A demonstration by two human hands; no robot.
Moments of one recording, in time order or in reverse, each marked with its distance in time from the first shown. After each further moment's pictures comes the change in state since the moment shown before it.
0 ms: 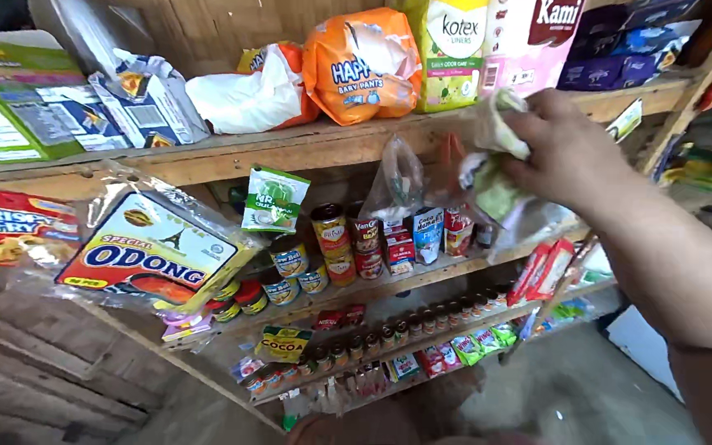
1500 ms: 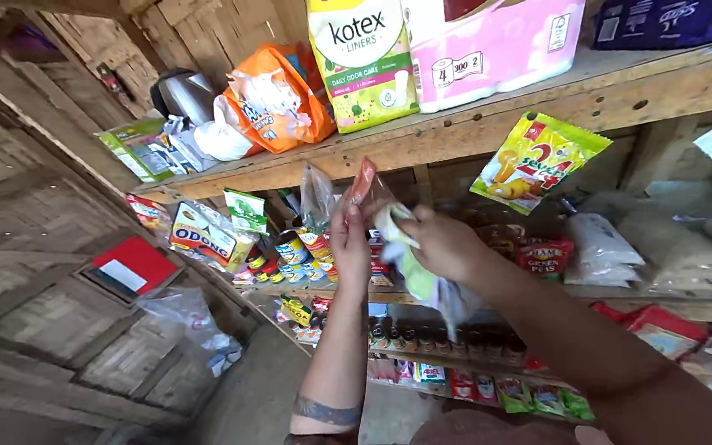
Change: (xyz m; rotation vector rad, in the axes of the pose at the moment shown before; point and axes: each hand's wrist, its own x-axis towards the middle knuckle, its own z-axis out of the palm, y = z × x) left_hand 0.369 0.263 0.087 -0.476 0.788 0.042; right_hand -0.015 0.116 0.148 0.640 -0.413 -0.232
